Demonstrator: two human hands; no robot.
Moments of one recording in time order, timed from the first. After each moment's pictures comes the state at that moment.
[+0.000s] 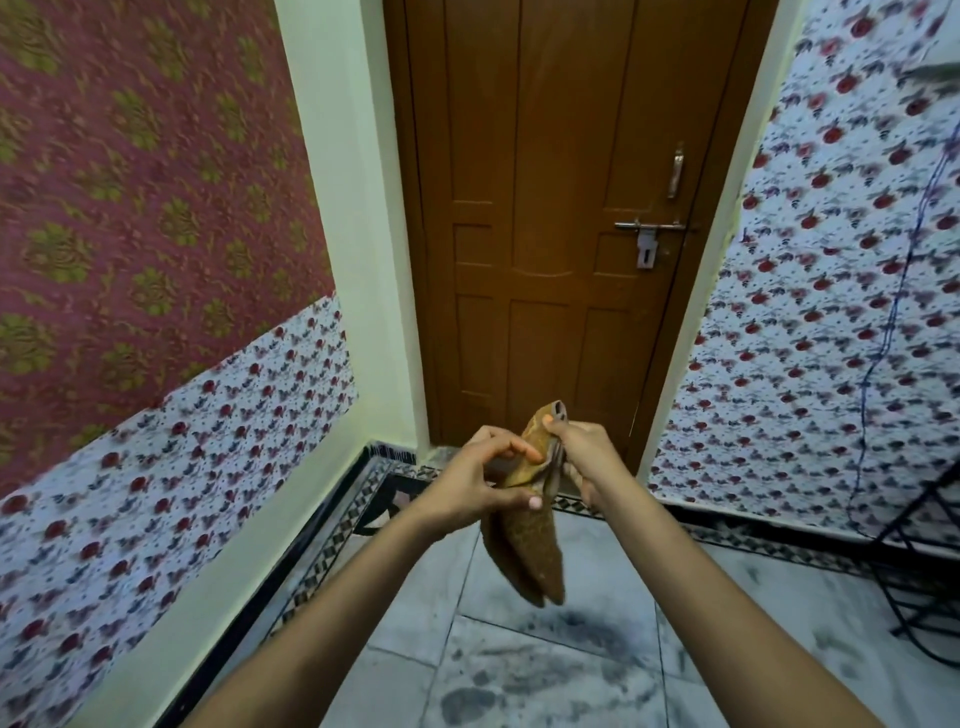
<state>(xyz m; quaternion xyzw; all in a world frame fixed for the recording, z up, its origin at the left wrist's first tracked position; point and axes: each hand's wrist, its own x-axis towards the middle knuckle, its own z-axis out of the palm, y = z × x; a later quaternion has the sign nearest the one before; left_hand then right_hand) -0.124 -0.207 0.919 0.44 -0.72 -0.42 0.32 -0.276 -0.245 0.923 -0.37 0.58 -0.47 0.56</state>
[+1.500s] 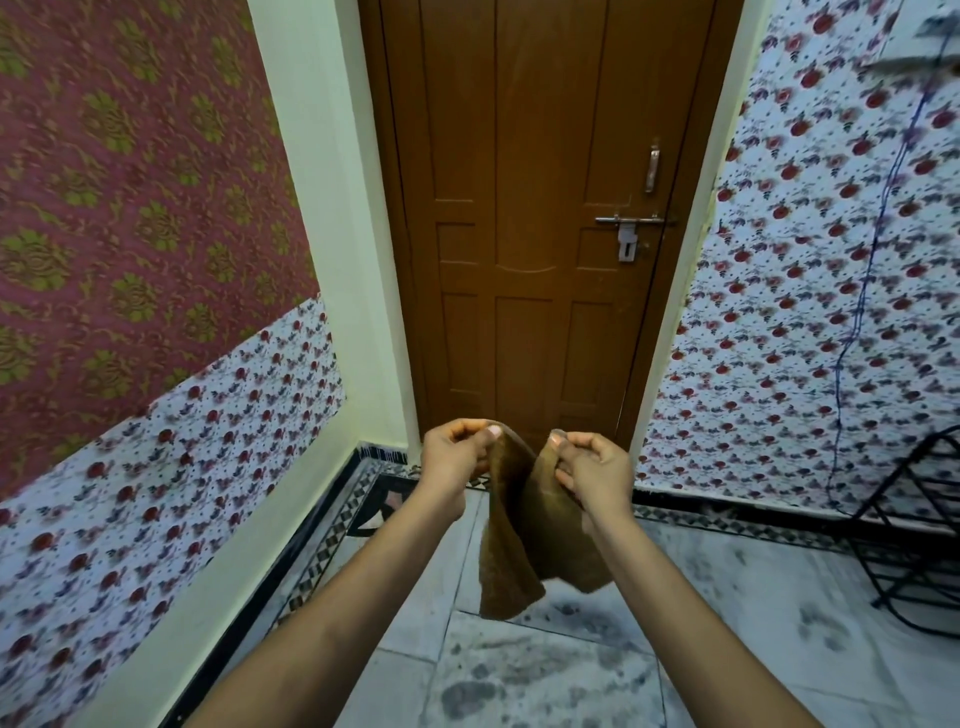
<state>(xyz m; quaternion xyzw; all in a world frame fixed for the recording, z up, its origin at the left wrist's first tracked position) -0.142 -0.213 0.920 0.55 -0.39 -0.52 0.52 -0.280 -0.200 0.897 -0.31 0.60 -0.59 0.45</state>
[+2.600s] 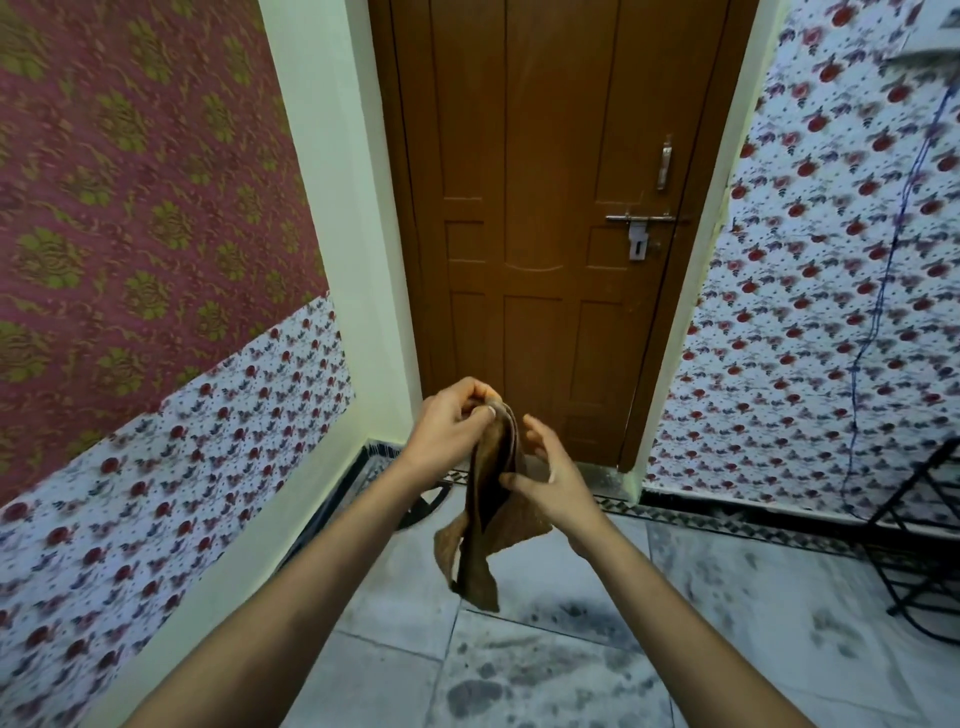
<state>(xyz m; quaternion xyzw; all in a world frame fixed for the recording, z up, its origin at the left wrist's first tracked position) -0.115 -0.217 0.956 0.51 -0.69 -0.32 0.41 -0.261 -0.205 0.886 -0.58 0.53 -0.41 0.45</state>
